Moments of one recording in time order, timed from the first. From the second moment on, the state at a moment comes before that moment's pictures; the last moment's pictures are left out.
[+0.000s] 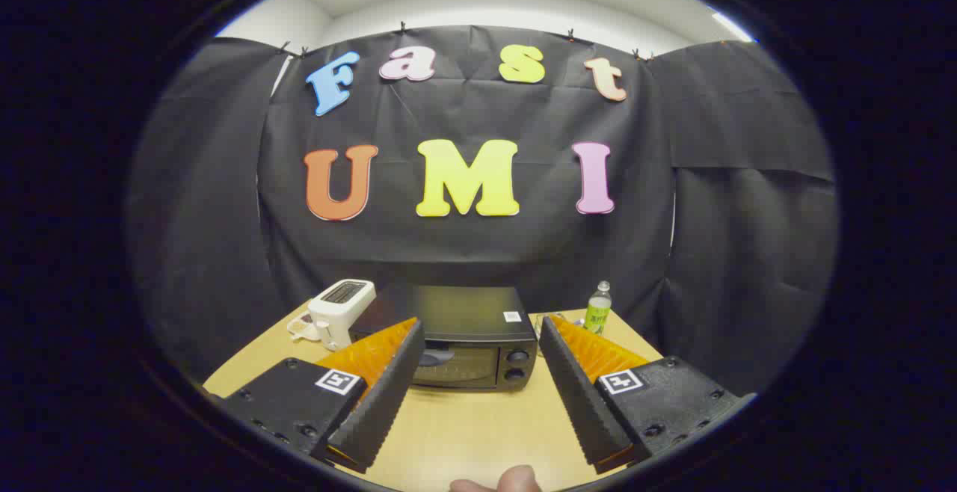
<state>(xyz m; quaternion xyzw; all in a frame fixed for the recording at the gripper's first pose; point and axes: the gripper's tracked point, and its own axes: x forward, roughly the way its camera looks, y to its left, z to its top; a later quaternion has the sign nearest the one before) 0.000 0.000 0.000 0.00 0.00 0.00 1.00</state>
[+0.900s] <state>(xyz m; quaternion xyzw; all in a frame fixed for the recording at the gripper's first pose) 0.013 0.022 0.000 0.00 0.02 0.02 1.00</state>
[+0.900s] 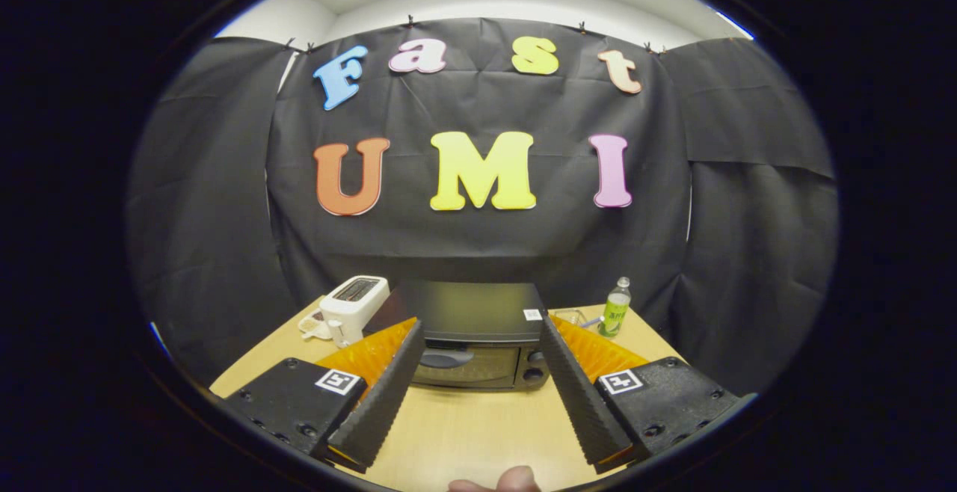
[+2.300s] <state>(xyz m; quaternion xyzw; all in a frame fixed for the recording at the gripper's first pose) 0.187 0.081 -0.129 -0.01 0.19 0.03 0.98</state>
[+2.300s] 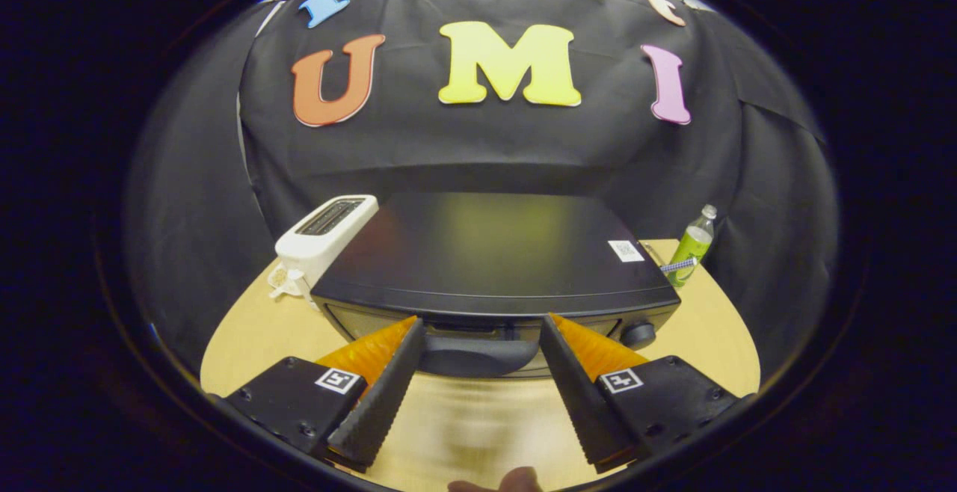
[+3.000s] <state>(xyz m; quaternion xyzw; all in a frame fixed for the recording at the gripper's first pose) 0.130 0.082 -0.175 -0.03 0.22 0.02 0.97</state>
